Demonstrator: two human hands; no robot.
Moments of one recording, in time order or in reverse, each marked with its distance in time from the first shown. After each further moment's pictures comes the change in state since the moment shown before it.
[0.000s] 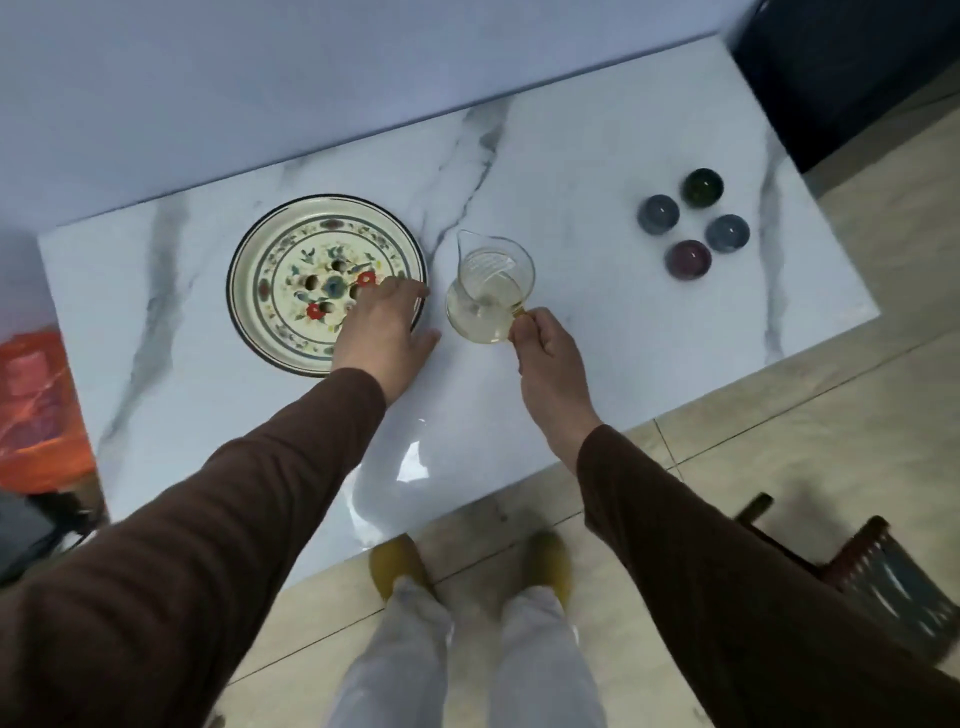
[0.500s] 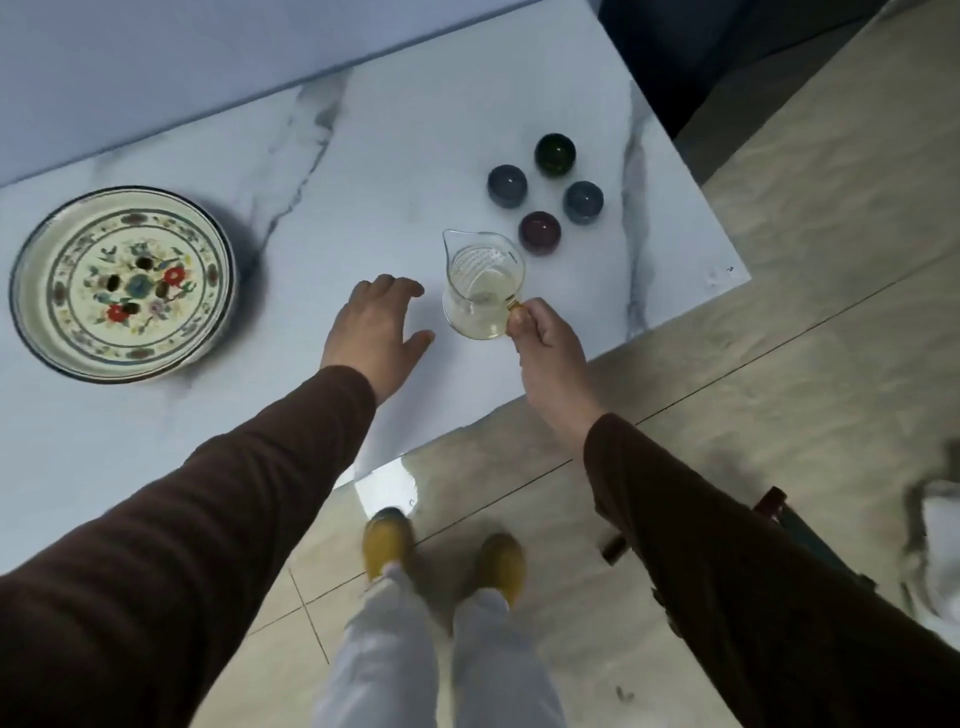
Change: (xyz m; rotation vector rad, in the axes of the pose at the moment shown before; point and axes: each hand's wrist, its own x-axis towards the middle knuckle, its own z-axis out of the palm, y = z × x) left_hand 0.026 0.189 0.117 0.042 -0.060 0.045; right_hand 0.034 0.094 -0.214 -0.062 -0.018 0.003
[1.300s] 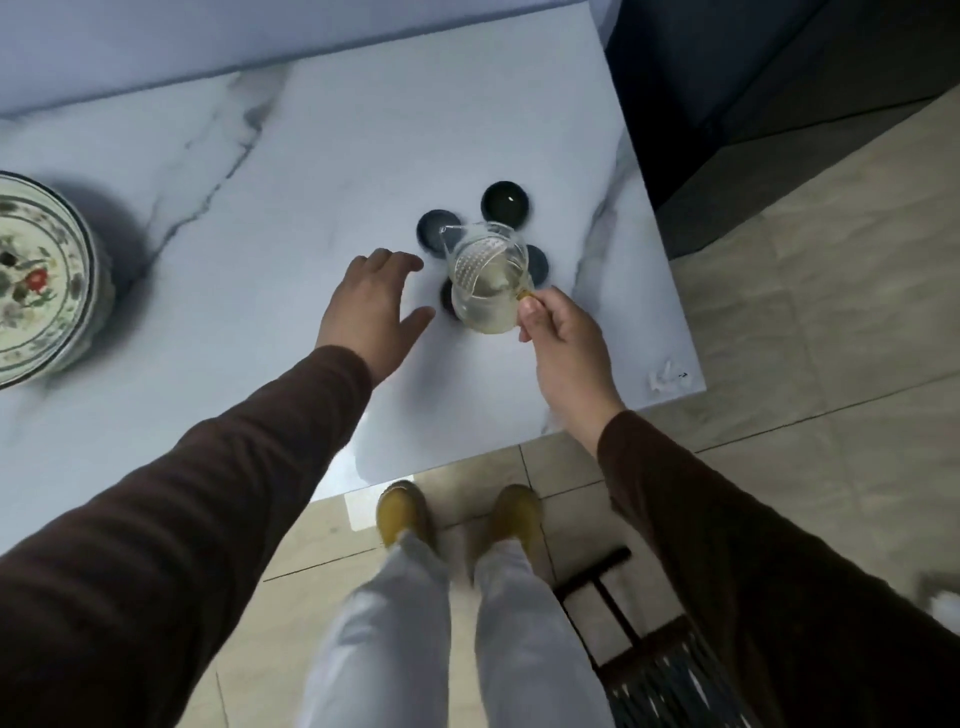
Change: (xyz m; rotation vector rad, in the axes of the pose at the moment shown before) left_hand 0.149 0.108 0.055 -0.056 0.101 -0.152; right_hand 0.168 0.030 -0.141 -0.163 -0.122 -0.130
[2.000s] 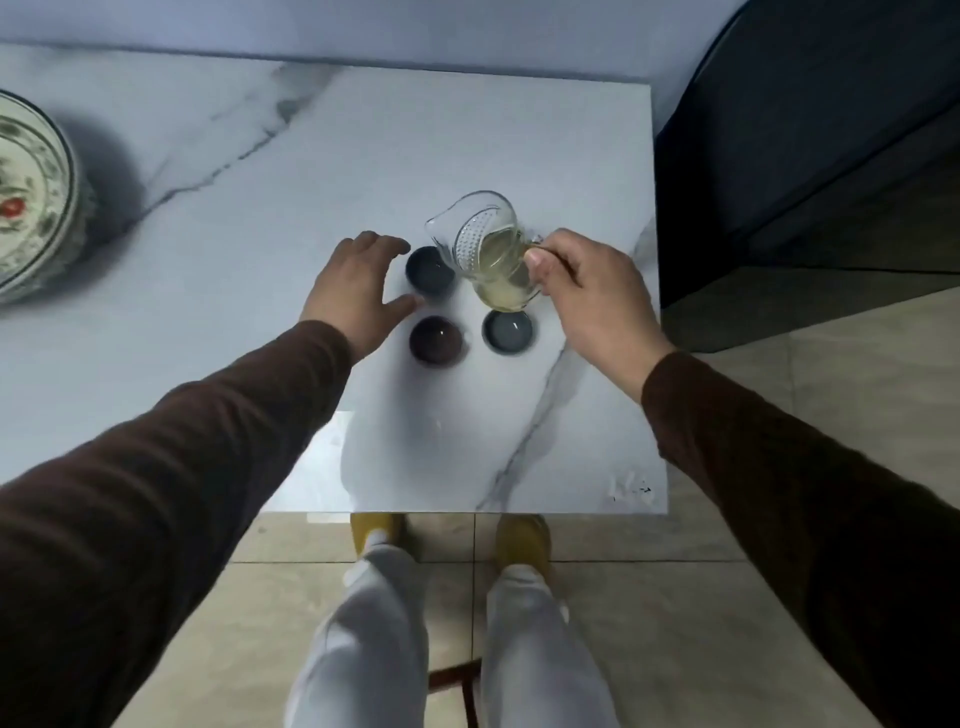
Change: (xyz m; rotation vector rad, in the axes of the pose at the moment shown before) left_hand 0.065 0.007 0.031 -0.072 0.143 -0.234; right_hand 0.139 -0.025 -0.071 -0.368 -0.225 -0.432
